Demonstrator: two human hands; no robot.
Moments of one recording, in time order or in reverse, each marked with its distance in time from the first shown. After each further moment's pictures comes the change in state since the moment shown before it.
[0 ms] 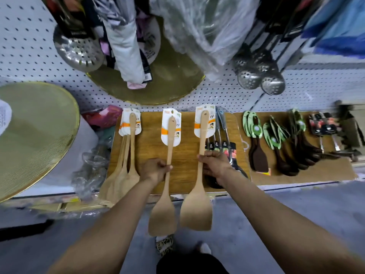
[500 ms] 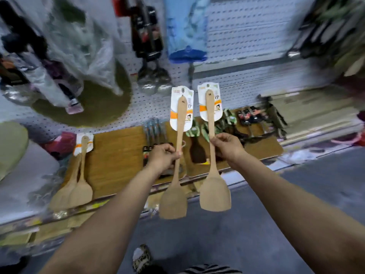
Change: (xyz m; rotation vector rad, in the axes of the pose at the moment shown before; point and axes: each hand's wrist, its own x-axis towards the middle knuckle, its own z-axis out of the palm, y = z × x) left_hand -0.193 0.144 0.218 -0.007 -0.124 0.381; right_hand -0.091 -0.001 -0.326 0.087 0.095 -0.402
